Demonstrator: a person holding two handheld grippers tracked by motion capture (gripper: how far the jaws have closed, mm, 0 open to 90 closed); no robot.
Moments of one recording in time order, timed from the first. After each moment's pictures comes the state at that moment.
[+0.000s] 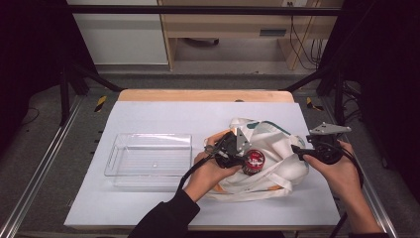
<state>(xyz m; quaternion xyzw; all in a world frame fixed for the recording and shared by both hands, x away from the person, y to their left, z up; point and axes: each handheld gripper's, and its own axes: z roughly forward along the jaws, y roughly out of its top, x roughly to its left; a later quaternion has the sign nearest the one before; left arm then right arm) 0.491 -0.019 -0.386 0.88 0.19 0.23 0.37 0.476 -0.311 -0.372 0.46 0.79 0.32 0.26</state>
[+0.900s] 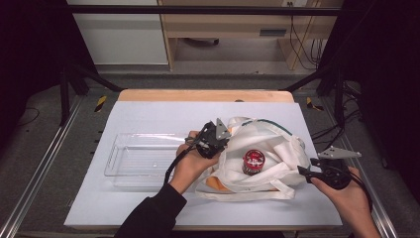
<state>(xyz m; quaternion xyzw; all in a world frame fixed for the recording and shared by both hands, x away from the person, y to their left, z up) 0.509 0.028 -0.372 0.87 0.23 0.23 0.36 0.426 -0.326 -0.403 0.47 0.79 0.32 0.23</state>
